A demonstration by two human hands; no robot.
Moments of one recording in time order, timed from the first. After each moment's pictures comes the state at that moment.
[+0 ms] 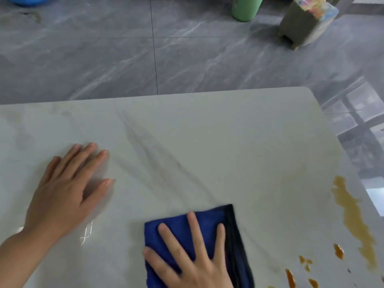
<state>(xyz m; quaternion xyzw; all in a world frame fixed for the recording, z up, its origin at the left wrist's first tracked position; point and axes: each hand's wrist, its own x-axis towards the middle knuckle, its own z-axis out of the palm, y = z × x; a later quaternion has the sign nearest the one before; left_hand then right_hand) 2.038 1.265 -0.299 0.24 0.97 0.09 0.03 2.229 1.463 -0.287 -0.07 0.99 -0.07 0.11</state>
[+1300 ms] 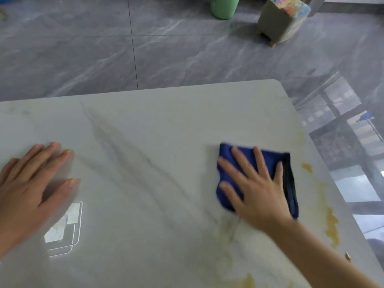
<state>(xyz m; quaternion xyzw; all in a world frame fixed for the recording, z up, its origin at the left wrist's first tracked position) 2.016 1.230 -0.350 0.23 0.95 0.18 0.06 2.205 1.624 -0.285 0.15 0.98 -0.07 0.09</state>
